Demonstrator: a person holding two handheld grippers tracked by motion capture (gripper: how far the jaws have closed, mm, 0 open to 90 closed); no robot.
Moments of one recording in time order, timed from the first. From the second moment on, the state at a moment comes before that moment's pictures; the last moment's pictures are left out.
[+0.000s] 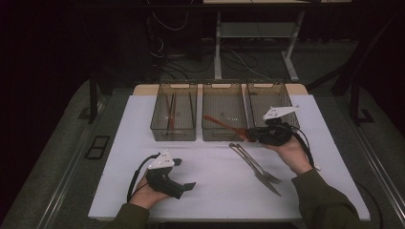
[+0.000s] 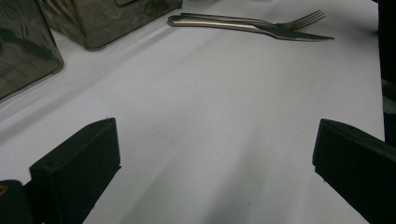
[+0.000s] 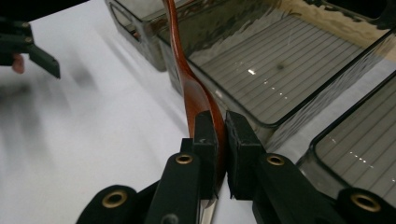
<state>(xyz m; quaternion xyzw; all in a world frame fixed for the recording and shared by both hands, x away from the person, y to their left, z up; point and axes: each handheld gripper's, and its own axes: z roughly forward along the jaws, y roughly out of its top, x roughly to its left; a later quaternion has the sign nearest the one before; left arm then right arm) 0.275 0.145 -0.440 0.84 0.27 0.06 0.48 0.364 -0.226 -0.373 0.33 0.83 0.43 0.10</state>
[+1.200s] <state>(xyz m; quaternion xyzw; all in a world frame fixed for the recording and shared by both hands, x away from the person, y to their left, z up) 0.275 0.145 -0.440 0.83 0.26 0.06 0.48 0.431 -0.196 -0.370 0.41 0.83 0.36 0.16</state>
